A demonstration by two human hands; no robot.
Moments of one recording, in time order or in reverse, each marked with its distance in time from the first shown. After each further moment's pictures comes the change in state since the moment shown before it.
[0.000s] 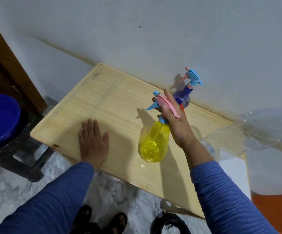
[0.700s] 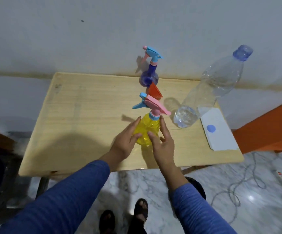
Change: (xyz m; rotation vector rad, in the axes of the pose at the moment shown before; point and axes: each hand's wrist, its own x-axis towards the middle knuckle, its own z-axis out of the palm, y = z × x) left_hand -0.021 0.063 -0.025 -0.716 -0.538 0.824; right_hand -0.101 0.072 0.080 -0.088 0.770 0.110
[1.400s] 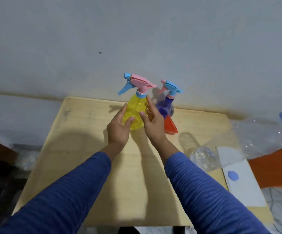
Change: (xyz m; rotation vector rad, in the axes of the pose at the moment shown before) left_hand 0.138 -0.005 -0.087 -0.268 0.534 -0.284; right_hand 0.187 -0.043 0.107 0.114 -0.223 -0.125
